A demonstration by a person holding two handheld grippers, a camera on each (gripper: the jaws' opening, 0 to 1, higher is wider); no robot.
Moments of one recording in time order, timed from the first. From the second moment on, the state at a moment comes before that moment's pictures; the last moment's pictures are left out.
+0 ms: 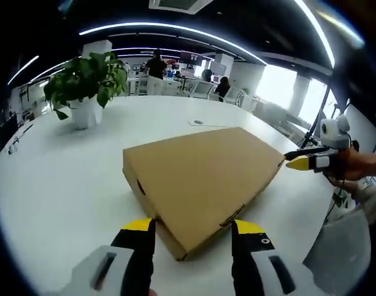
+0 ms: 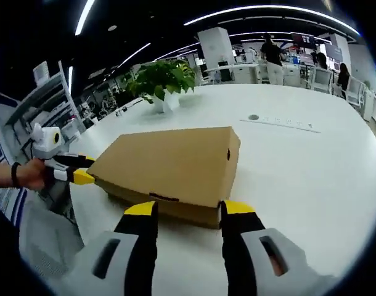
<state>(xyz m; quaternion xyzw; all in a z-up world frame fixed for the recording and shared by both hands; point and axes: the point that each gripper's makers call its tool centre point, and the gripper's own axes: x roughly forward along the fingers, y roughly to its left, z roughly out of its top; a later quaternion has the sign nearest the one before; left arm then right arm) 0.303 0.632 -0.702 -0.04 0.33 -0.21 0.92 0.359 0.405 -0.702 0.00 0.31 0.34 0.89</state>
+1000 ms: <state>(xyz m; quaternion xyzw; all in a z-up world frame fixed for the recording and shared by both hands) 0.311 0.638 -0.649 -0.05 0.28 -0.19 0.94 0.380 0.406 -0.641 0.04 0.25 0.30 0.92</state>
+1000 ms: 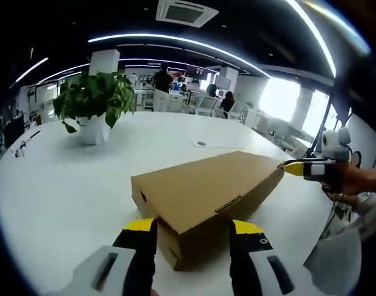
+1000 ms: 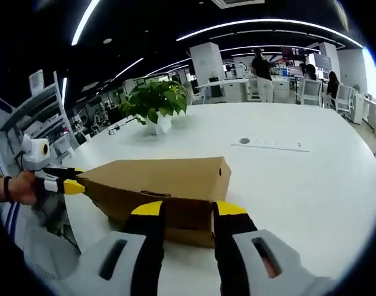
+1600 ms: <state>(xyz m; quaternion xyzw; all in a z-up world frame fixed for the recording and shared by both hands) 0.332 0.644 -0.609 -0.03 0.24 -0.18 0.95 0.422 0.418 -0.584 0.05 0.20 0.30 0.93</state>
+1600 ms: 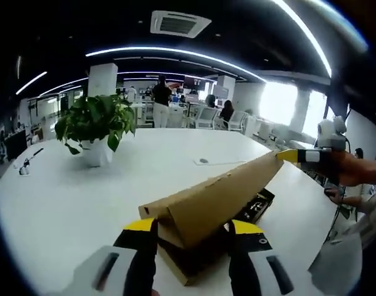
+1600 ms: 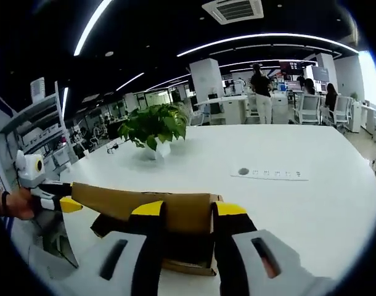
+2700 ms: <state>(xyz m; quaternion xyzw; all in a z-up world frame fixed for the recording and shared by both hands) 0.371 0.684 -0.580 0.03 0.20 -0.05 0.98 0.470 0.434 -0.551 0.05 0.17 0.30 0.94</state>
